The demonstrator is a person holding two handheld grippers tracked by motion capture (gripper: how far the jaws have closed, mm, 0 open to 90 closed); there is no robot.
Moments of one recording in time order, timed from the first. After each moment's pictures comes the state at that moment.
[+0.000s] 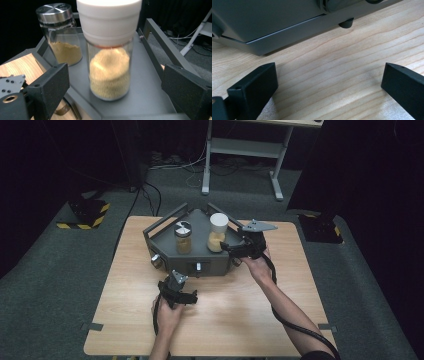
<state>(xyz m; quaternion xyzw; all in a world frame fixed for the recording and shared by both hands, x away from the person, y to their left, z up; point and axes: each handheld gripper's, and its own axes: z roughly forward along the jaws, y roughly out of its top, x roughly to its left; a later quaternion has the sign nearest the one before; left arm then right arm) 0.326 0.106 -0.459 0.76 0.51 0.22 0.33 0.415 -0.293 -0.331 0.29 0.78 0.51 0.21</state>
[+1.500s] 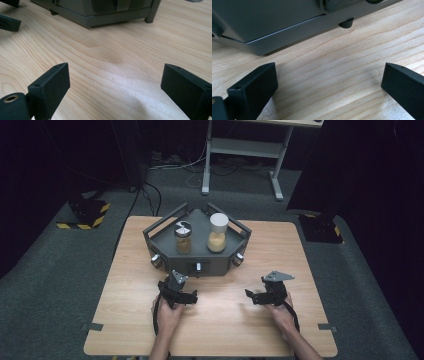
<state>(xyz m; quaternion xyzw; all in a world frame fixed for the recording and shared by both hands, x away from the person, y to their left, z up) 0.326 0.106 -0.459 0.76 0.51 0.22 0.33 0.349 -0.364 -0.437 0.37 0.81 0.41 0.18</state>
